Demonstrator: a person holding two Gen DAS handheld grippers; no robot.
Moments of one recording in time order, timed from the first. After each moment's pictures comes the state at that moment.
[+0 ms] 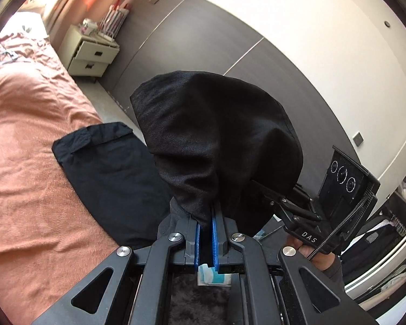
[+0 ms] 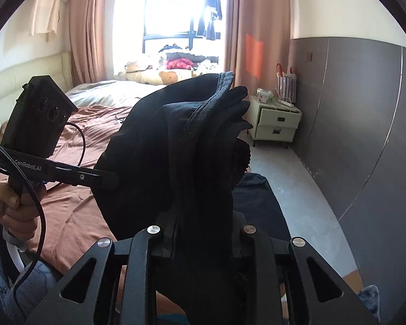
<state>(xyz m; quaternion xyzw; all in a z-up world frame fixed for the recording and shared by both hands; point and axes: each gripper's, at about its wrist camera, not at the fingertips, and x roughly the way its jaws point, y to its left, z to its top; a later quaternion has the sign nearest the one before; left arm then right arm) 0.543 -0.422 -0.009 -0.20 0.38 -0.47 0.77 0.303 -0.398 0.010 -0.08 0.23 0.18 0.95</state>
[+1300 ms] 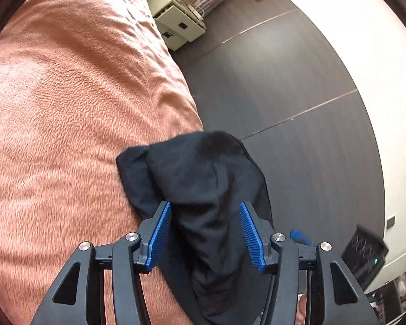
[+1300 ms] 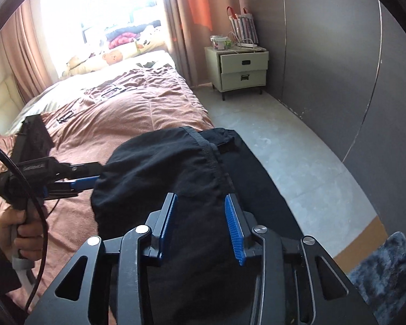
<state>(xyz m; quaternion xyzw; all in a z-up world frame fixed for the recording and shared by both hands) 0.699 -0.411 -0.133 -0.33 0.47 -0.33 0.75 0.263 -0.284 0.009 0.06 0.32 0.12 0.94</state>
